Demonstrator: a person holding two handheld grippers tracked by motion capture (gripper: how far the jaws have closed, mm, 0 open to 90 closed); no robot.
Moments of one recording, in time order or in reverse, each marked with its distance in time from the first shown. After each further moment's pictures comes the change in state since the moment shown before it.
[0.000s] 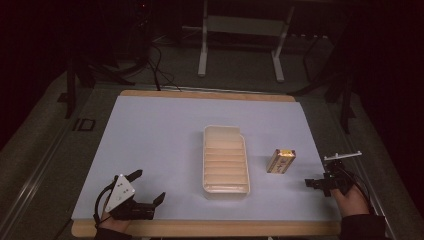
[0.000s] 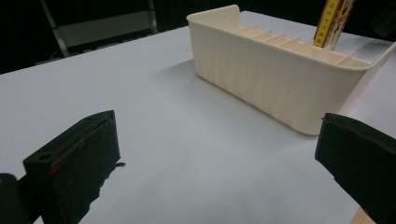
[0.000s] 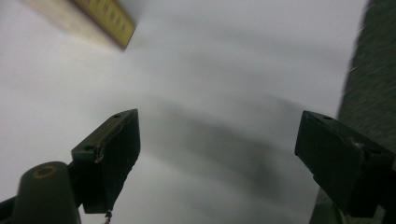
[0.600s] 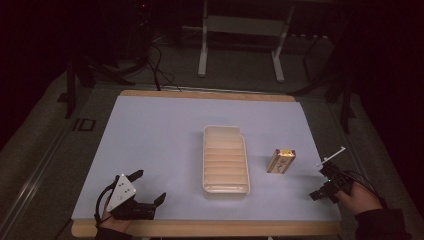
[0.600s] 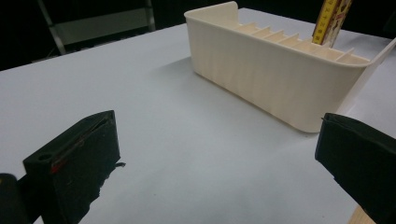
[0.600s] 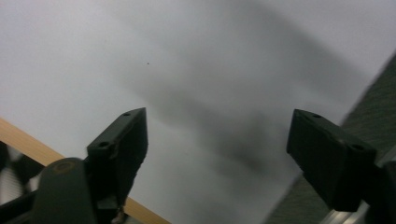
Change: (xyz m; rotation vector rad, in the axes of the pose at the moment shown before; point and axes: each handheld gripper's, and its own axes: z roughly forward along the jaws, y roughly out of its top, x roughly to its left) left arm 0.000 0.000 0.003 0.004 -0.013 0.001; right arm 0.010 0.010 -0.007 0.329 -0.005 -0.214
